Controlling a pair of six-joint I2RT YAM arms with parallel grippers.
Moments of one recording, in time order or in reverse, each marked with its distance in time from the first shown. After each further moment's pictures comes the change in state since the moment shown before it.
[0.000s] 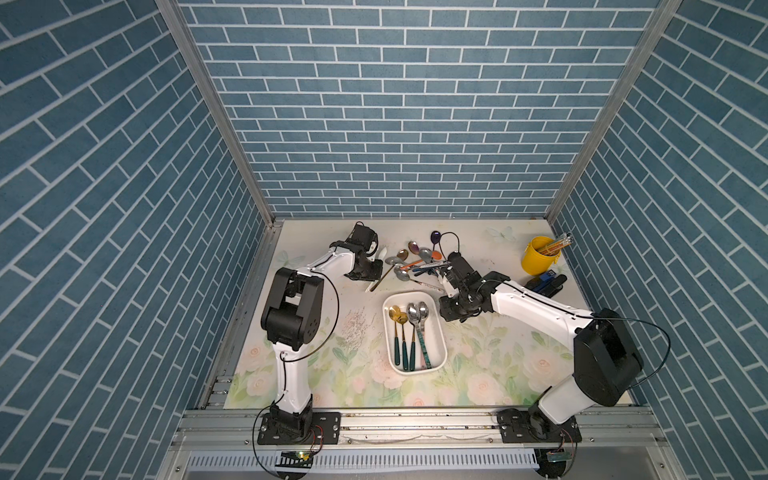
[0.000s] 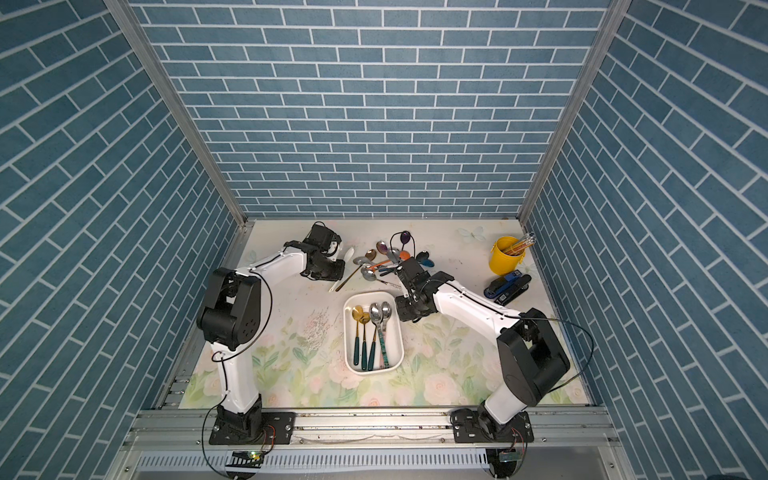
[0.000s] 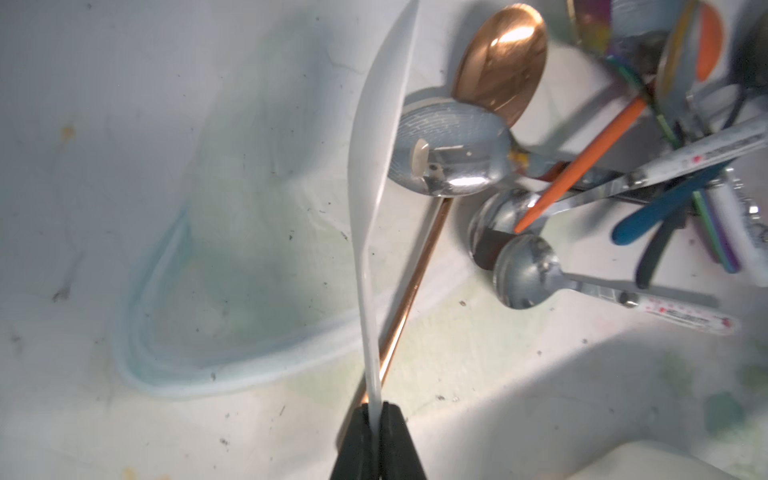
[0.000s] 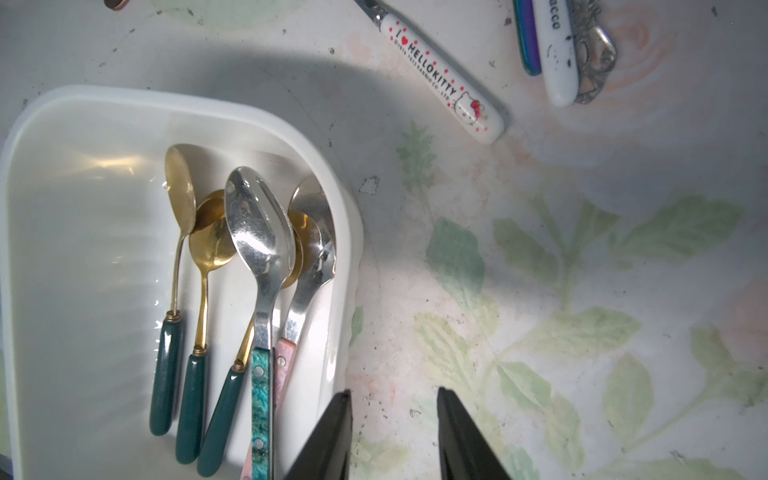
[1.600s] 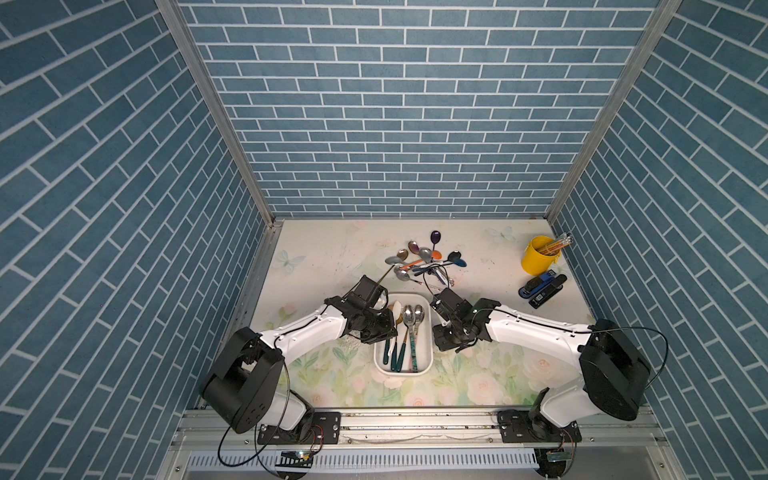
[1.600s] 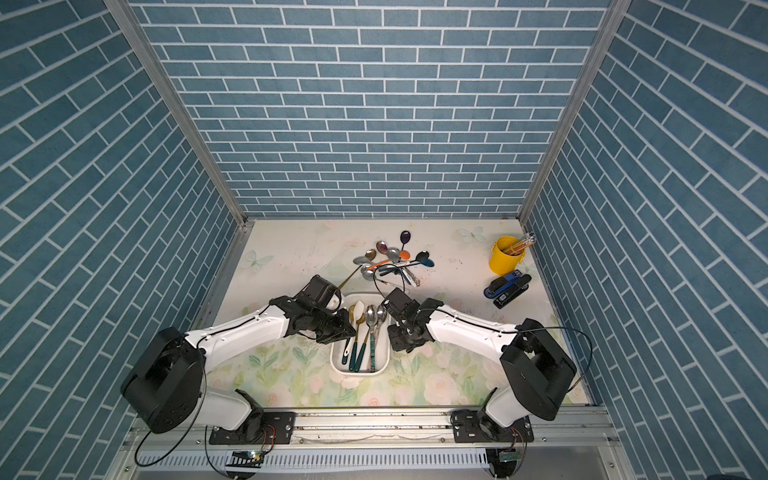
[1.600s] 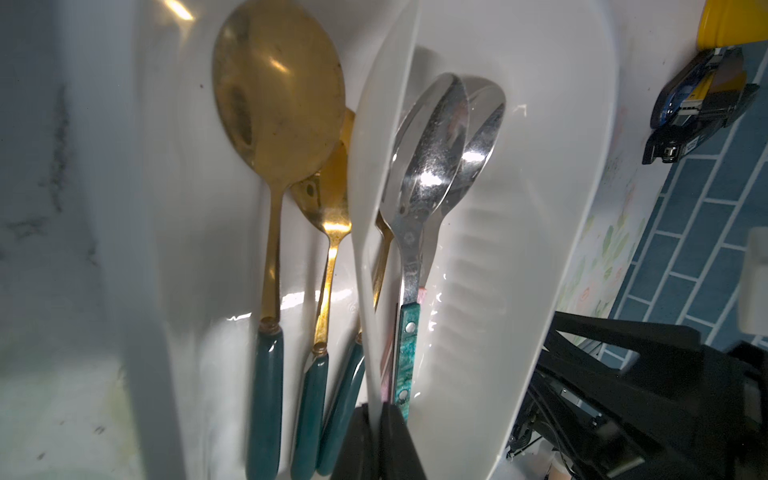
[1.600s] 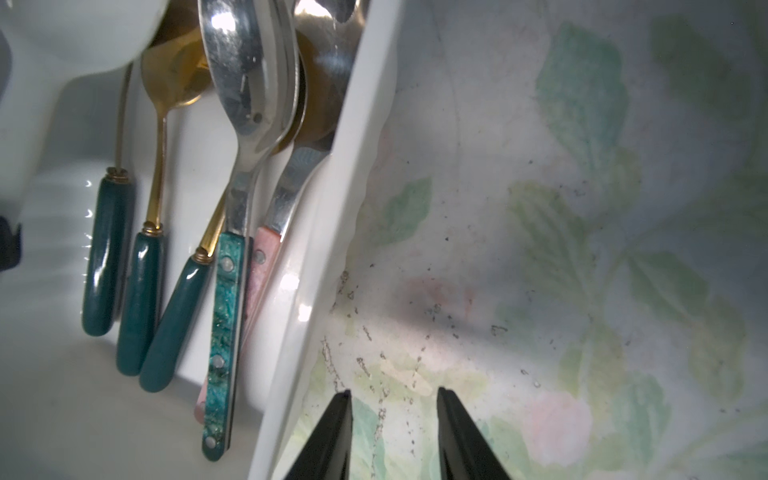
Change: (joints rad) left arm -0.283 -0.527 -0.648 0.140 0.255 -0.665; right arm 0.210 -0.069 -0.182 0.045 0.032 0.187
